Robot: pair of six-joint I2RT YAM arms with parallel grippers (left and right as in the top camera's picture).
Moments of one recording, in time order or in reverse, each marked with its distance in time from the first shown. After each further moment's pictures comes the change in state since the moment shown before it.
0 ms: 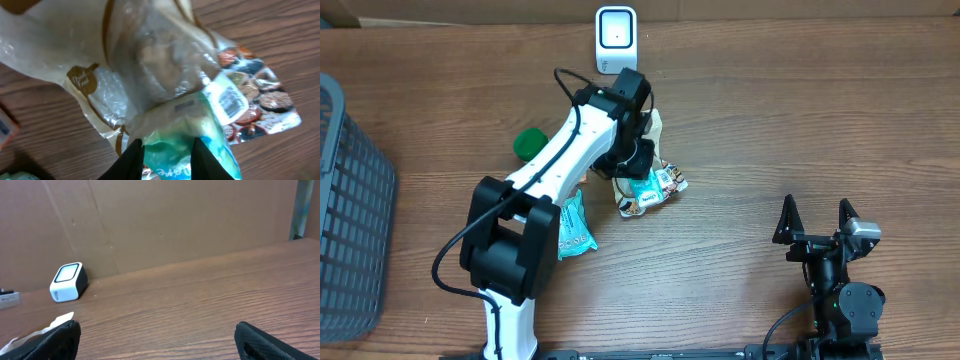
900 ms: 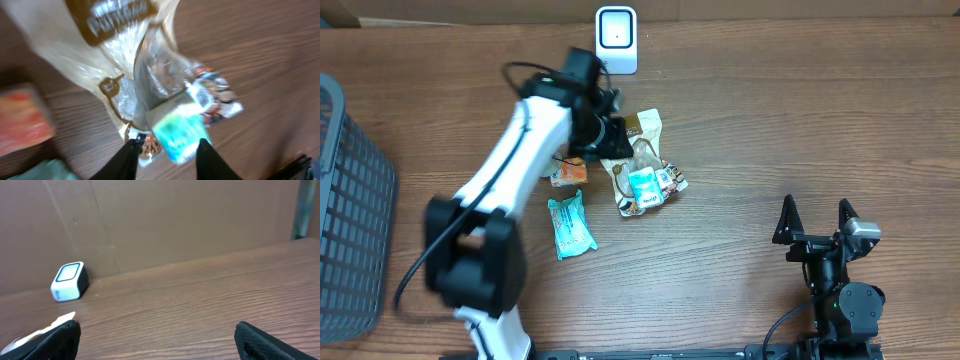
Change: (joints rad) left arm 0.174 -0.177 -0.007 0.010 0.176 0.086; right arm 0.000 0.000 0.000 -0.002 -0.017 0.000
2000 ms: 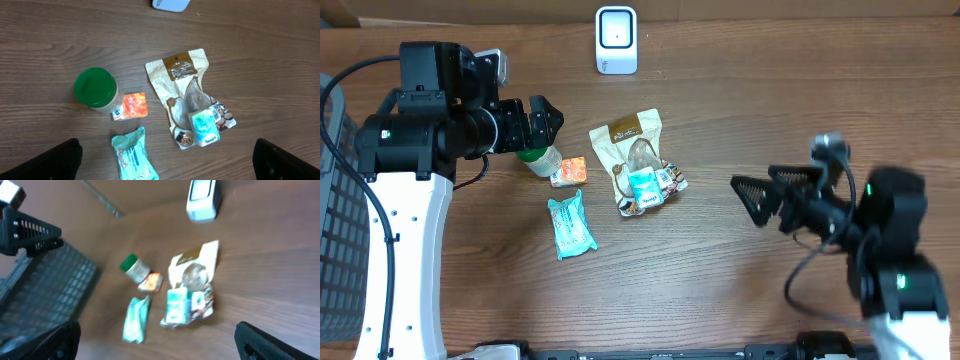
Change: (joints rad) left arm 0.274 -0.431 0.000 -0.111 -0.095 0.041; right arm 0.000 0.855 0.830 -0.512 -0.746 0.081
